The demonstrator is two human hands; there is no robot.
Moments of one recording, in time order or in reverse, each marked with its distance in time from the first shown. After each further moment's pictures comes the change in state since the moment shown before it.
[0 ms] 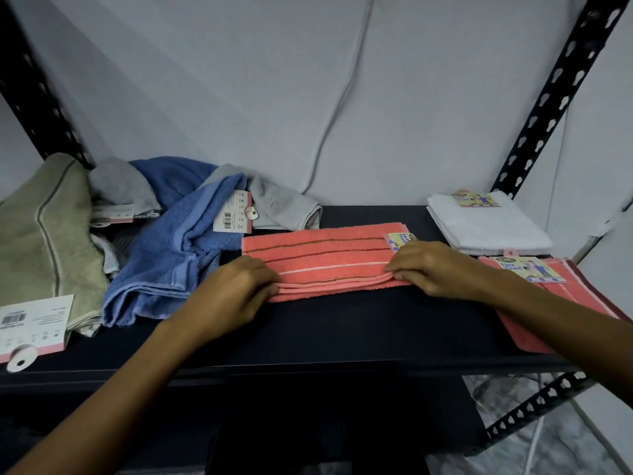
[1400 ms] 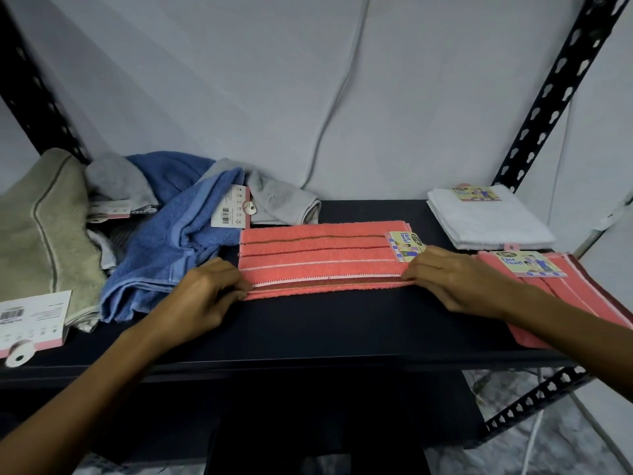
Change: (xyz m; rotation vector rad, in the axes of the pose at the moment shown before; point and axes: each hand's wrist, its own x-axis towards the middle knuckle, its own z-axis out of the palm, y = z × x) left_hand -0.030 -0.024 -0.007 -0.114 0.041 -0.034; right_hand -0.042 0.000 0.003 -0.199 0.047 -0.090
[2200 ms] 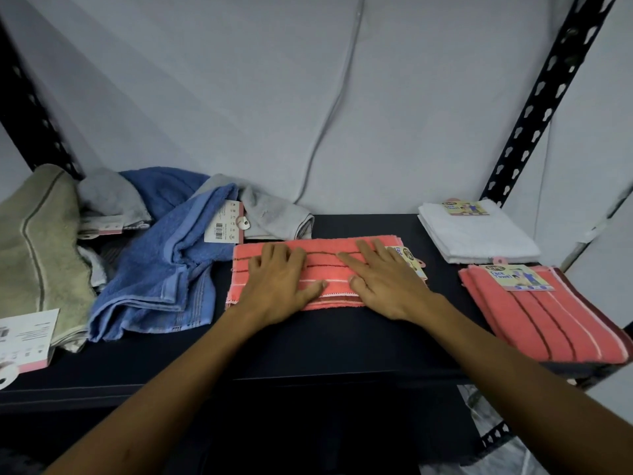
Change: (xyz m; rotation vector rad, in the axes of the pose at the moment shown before) left_hand 0.089 0.050 0.063 0.229 -0.135 -0.305; right_hand 0.085 -0.039 0.031 0.082 -0.347 0.602
